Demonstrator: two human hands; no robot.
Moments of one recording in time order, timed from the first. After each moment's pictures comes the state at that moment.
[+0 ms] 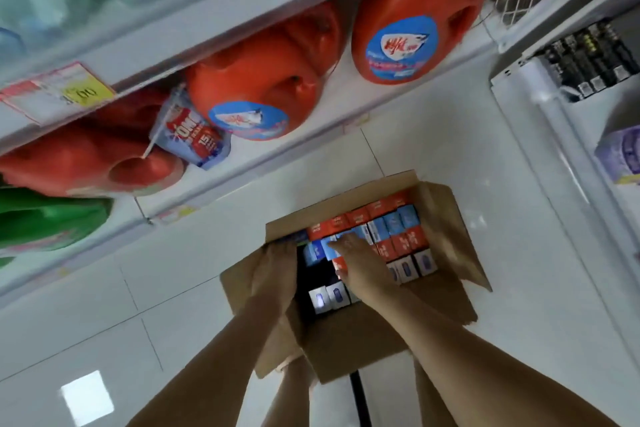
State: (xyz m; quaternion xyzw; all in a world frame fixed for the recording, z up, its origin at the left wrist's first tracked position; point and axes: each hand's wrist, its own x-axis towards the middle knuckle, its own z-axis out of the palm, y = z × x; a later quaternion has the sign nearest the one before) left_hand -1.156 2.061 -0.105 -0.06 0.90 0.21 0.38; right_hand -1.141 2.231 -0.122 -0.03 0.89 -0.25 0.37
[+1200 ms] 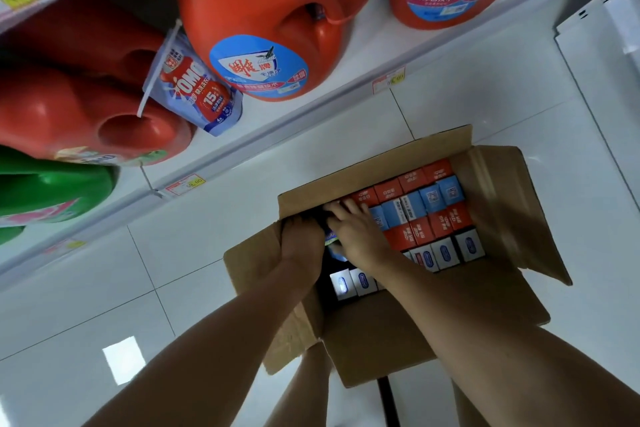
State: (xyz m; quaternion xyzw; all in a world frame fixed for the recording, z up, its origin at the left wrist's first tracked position) left_hand -1.167 2.074 -0.156 0.15 0.89 -0.13 0.40; right_hand -1.153 2.191 -0.200 -0.20 0.93 -0.22 0.22
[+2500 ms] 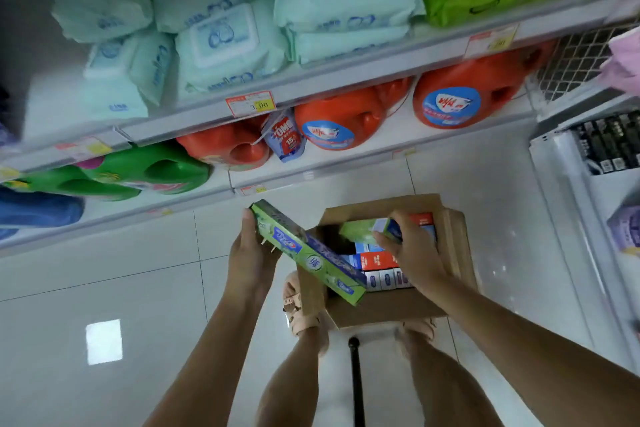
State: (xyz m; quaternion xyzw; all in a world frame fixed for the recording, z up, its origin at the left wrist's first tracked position) left_hand -1.147 2.007 0.111 -0.46 0.50 0.74 0.04; right_hand -1.176 2.249 0.050 0.01 0.88 -0.42 0.23
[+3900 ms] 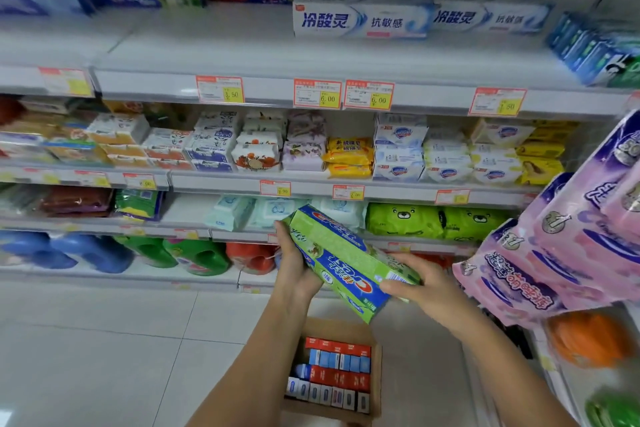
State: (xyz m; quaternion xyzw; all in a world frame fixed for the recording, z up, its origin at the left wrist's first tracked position) left_hand -1.223 2.132 0.432 -0.31 0.20 0.93 -0.03; right_hand -1.244 2.340 0.486 -0.10 0.77 -0.55 0.30
